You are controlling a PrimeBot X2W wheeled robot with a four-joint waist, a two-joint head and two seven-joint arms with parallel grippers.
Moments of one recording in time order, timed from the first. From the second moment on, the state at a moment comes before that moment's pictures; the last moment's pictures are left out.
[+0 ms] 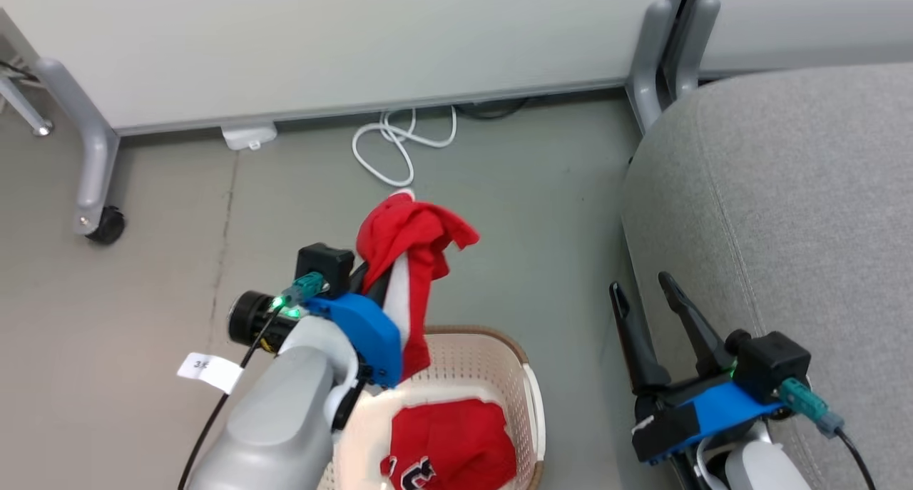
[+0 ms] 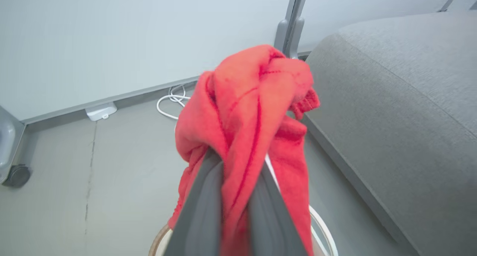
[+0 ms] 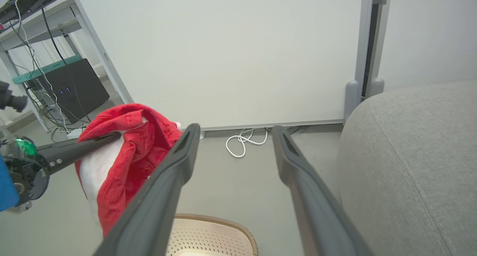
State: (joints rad) left arm -0.65 0.05 -0.57 1.00 -0.45 -0.13 -0.18; right arm -0.17 -0.05 0.16 0.26 0.25 0.13 -0.23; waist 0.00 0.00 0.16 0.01
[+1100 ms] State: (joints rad) left arm -0.83 0.05 -0.98 0.66 -0.83 -0.06 -0.16; right arm -0.16 -0.05 0.35 0.28 0.30 0.13 -0.12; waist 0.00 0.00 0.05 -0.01
